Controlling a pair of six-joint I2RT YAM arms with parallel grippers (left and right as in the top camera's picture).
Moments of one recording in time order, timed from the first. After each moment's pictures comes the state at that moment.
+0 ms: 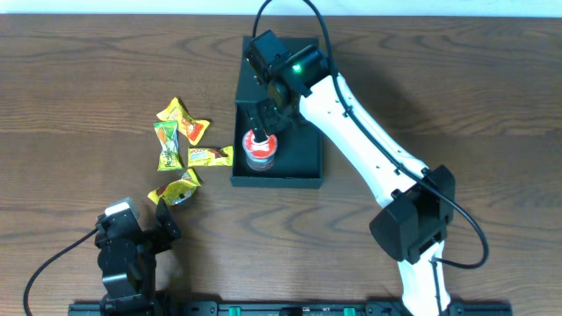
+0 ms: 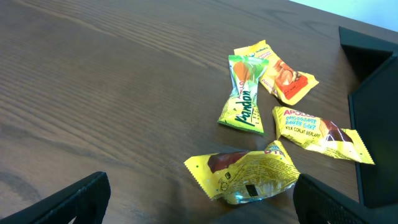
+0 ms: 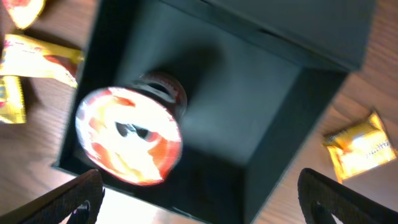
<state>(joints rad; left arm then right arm) 0.16 0.01 0.16 -0.61 -0.06 -0.19 0.65 2.14 2.13 -1.34 0.03 0.28</state>
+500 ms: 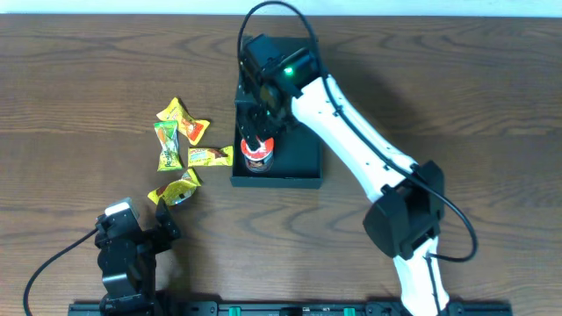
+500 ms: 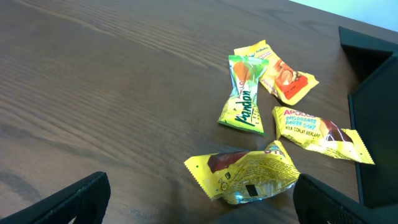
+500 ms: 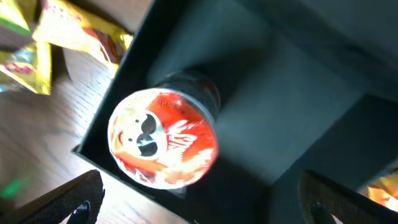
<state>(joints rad) 0.16 0.01 0.16 -0.61 -0.06 -0.19 0.67 2.20 2.12 -1.32 -0.09 0.15</state>
